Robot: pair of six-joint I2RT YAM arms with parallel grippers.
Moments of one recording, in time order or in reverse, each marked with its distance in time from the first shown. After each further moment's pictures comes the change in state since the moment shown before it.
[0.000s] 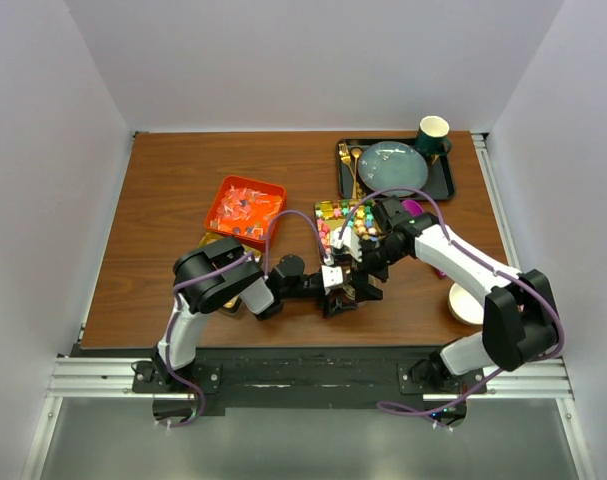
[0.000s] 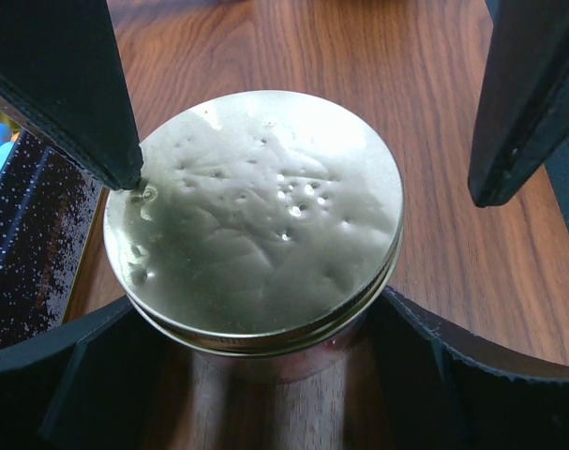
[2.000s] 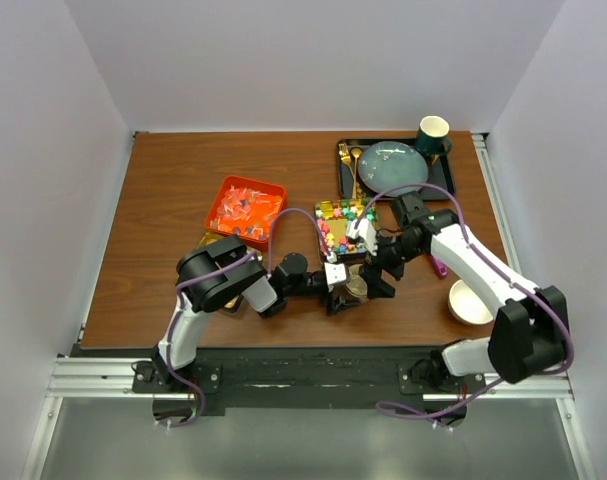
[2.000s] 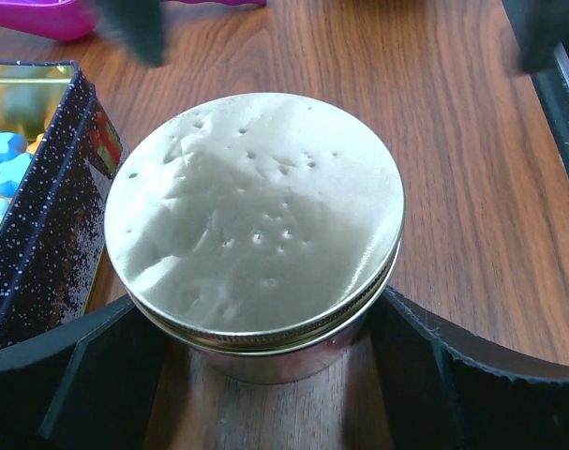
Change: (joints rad) left arm -0.001 0.023 0.036 -0.006 -0.021 -0.005; right arm -0.100 -0.078 0.022 -0.121 0.020 0.051
